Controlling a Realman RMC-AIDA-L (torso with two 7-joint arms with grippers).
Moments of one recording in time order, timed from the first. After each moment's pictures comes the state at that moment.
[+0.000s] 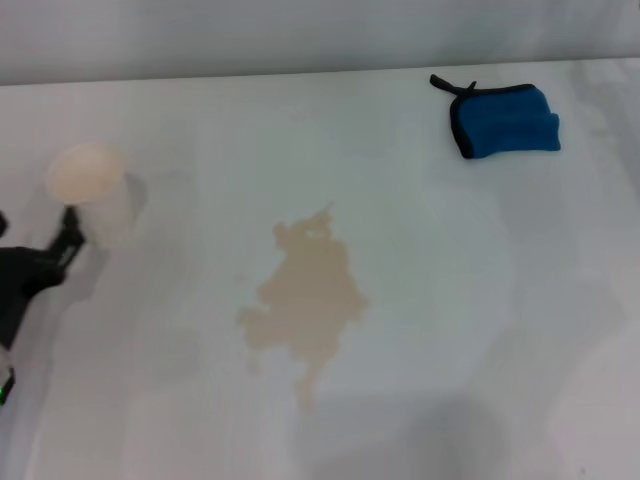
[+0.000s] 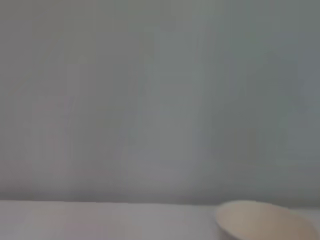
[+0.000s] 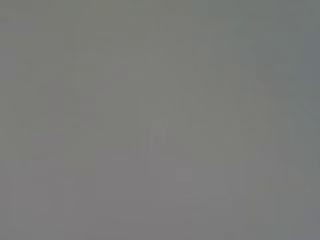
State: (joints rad) left arm -0.34 -2.09 2.69 0.30 -1.21 1.06 -0.11; right arm 0.52 1.94 -1.35 -0.36 0.05 -0.65 0.47
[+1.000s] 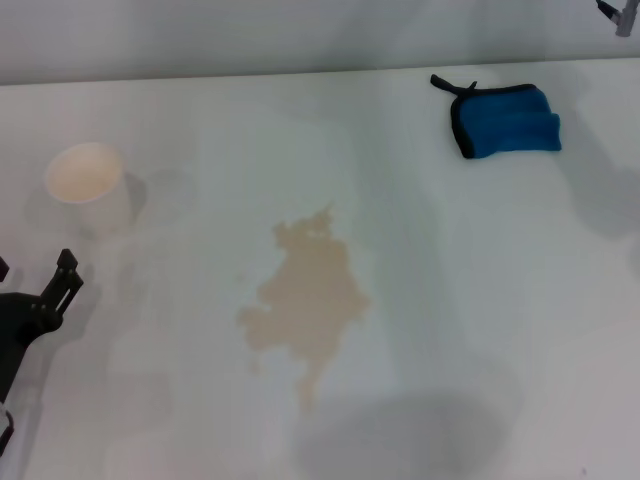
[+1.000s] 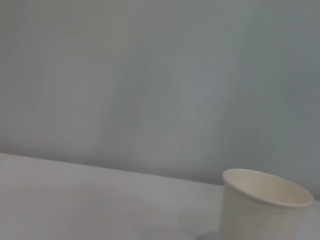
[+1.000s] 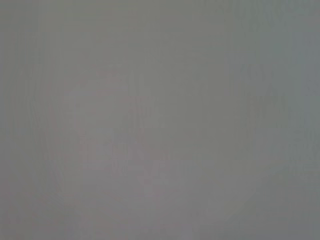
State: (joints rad) left arm -0.25 -2.09 2.74 0.29 -1.17 1.11 -0.21; right arm 0.63 1.85 -1.67 -0.85 -0.08 0.10 0.77
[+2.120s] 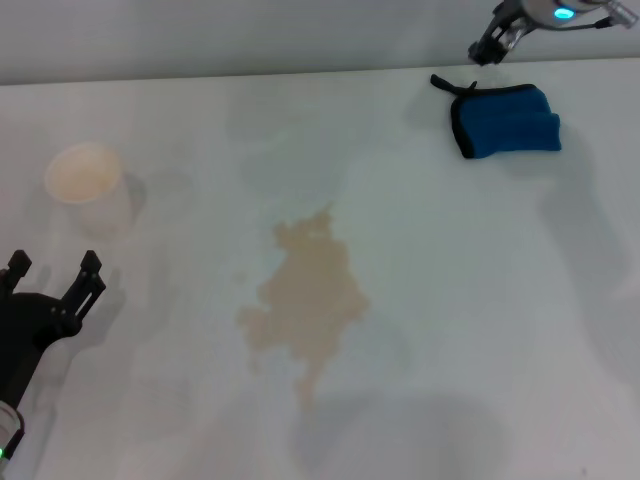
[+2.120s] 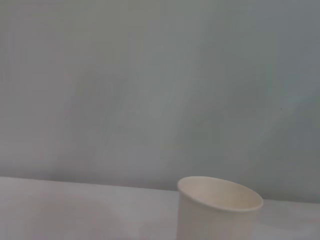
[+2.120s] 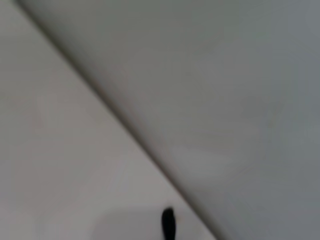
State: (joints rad) left arm -0.24 -2.08 2.76 0.29 -1.10 1.16 -0.21; right arm 0.99 2.01 -1.13 -0.66 0.09 0.82 -0.75
